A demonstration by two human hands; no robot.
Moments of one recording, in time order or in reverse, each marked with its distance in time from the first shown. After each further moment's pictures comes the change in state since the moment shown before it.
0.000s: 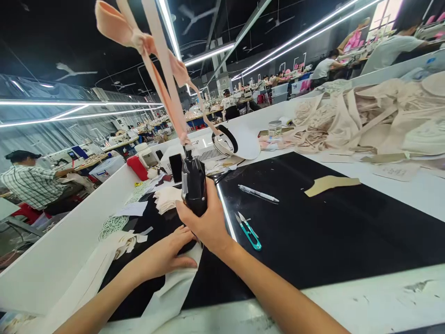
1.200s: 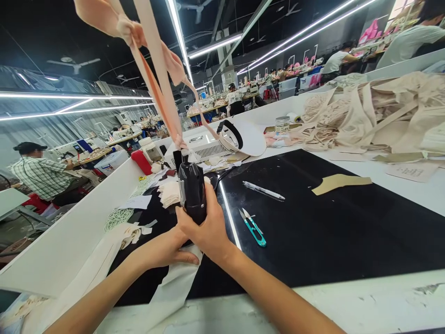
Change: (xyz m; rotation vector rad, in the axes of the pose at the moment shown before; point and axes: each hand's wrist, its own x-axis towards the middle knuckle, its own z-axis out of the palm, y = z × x) left_hand 0.002 0.003 -0.006 -0.098 -0.102 -0.061; right_hand -0.020 -0.006 0.005 -0.035 -0.033 0.035
